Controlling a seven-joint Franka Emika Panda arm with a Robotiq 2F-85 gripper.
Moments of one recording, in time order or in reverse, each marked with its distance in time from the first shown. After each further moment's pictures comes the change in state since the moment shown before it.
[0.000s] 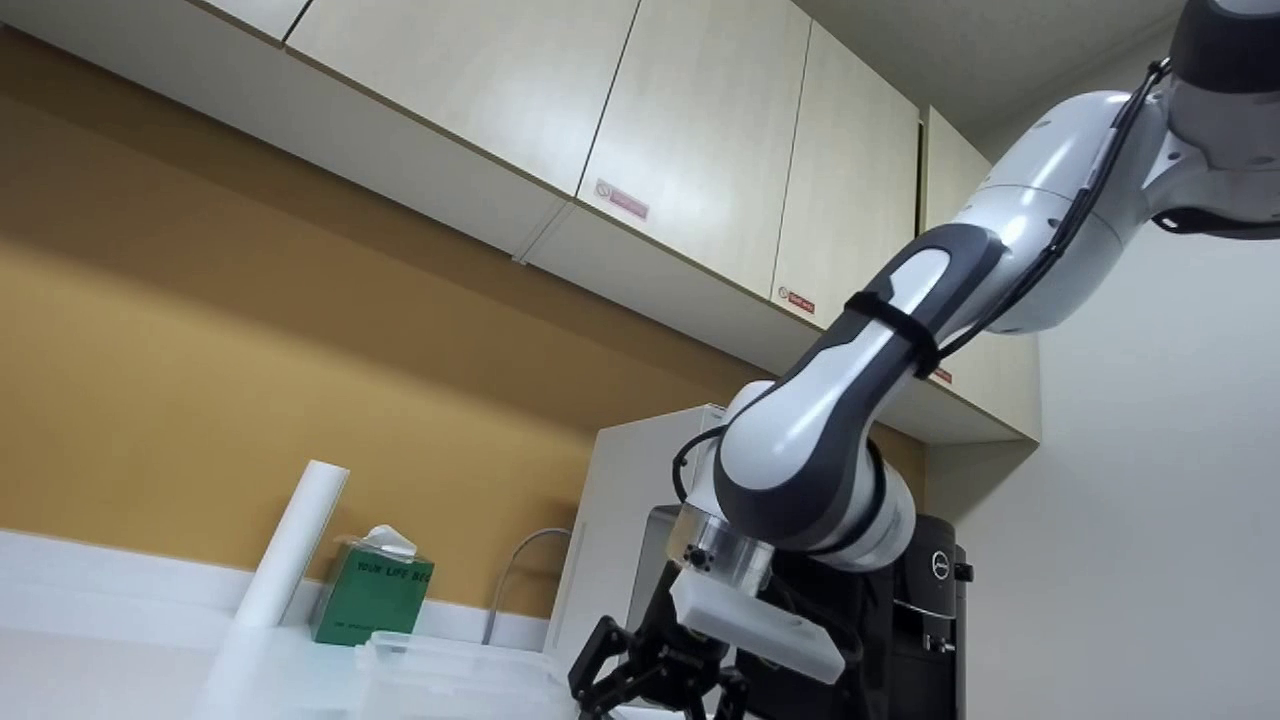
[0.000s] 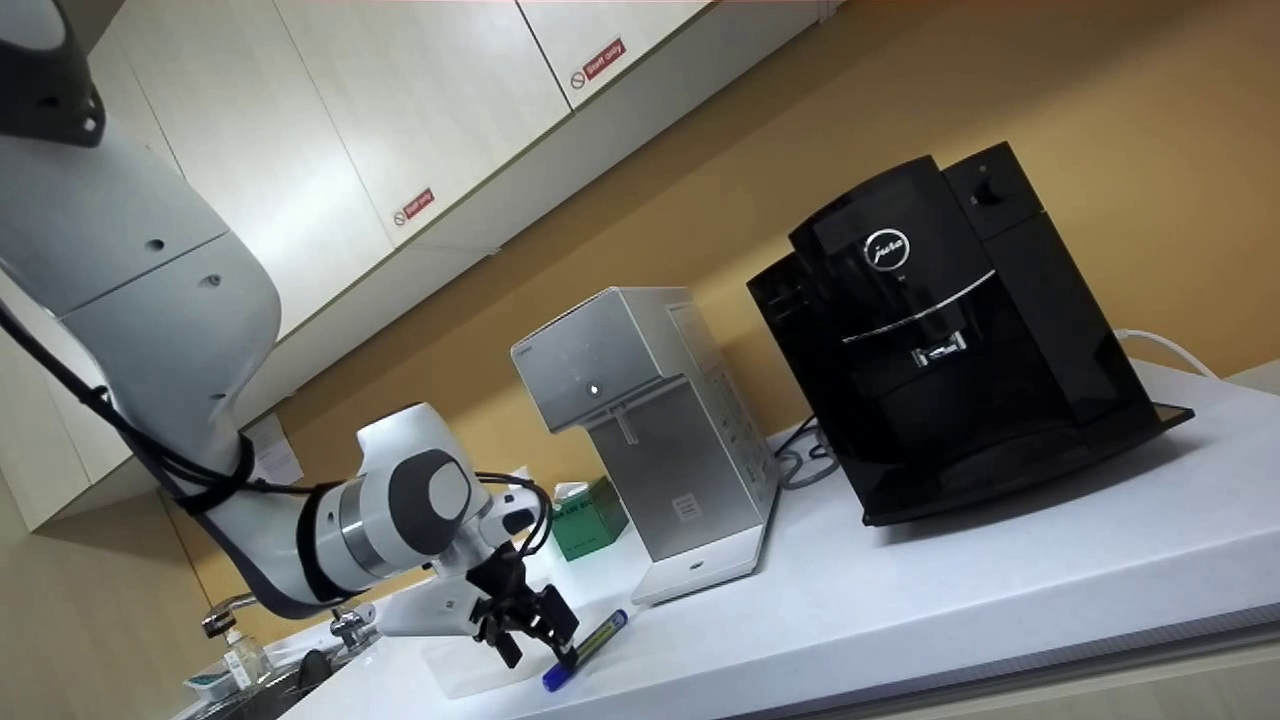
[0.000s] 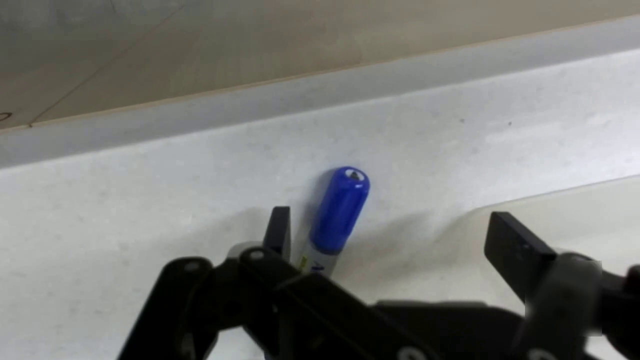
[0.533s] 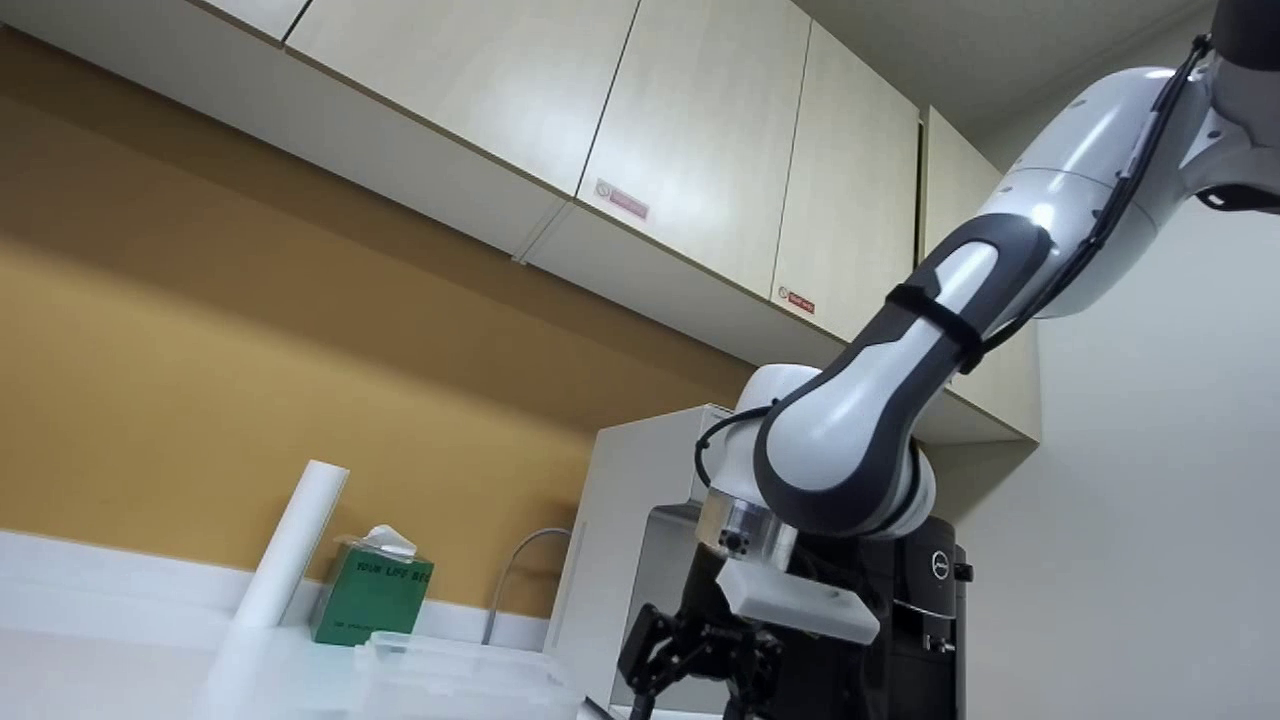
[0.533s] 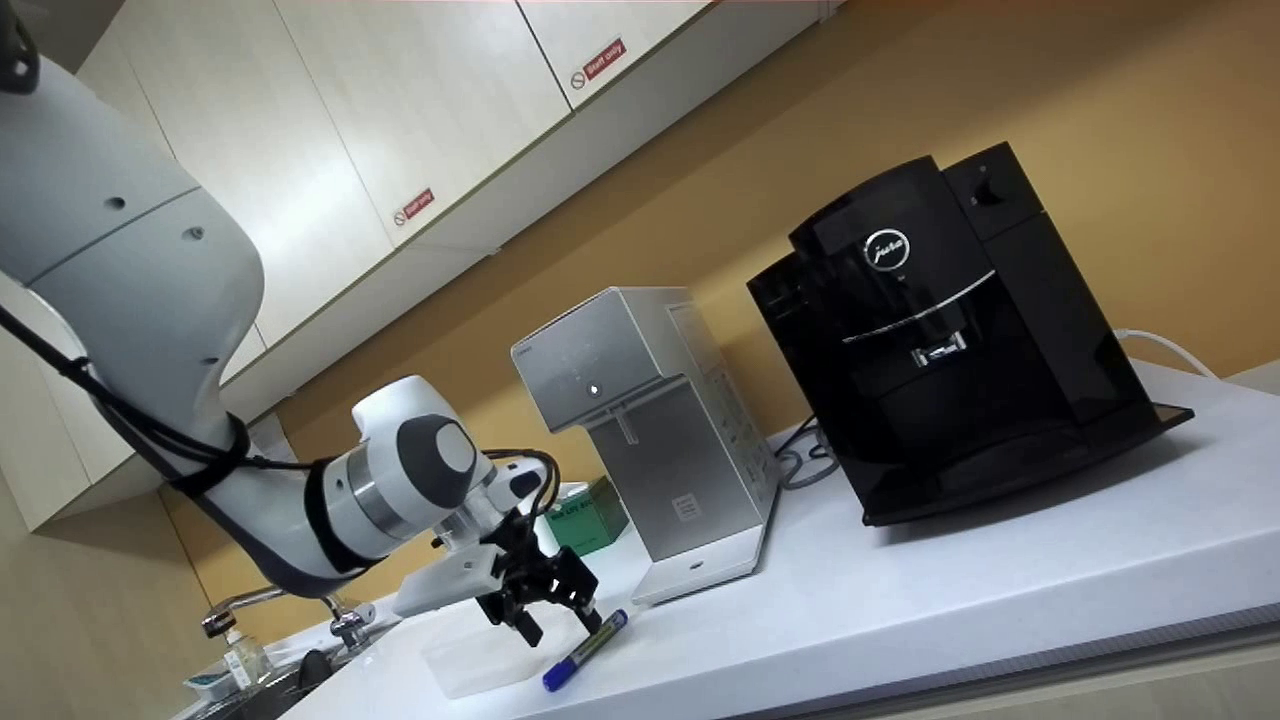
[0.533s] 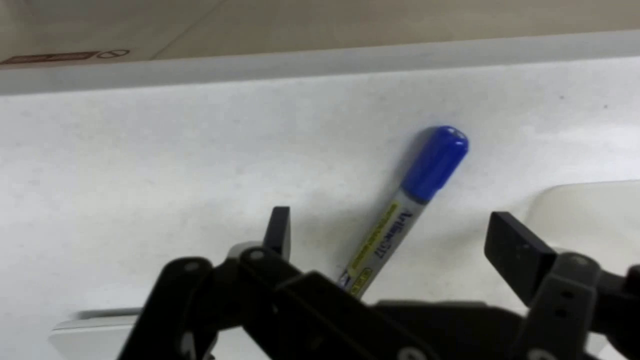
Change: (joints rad) arm 0.071 -0.081 -0.144 -0.016 -0.203 -0.080 0.022
